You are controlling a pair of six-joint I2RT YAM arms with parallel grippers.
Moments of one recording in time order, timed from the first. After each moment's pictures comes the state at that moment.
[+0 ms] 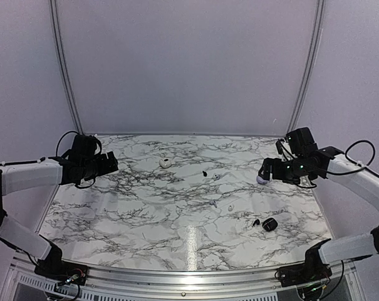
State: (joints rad) left arm -0.37 1.39 0.78 -0.09 -0.22 -0.55; right arm 0.33 1.22 0.92 -0.59 -0.01 0.37
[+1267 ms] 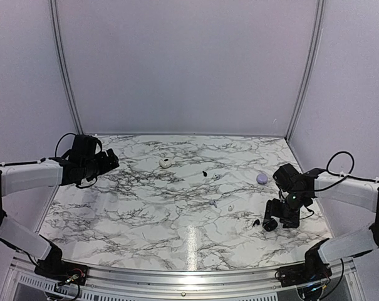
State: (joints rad) left arm -0.38 1.38 0.77 -0.05 -0.22 -0.67; right arm 0.41 1.25 0.67 -0.83 -0.01 0.76
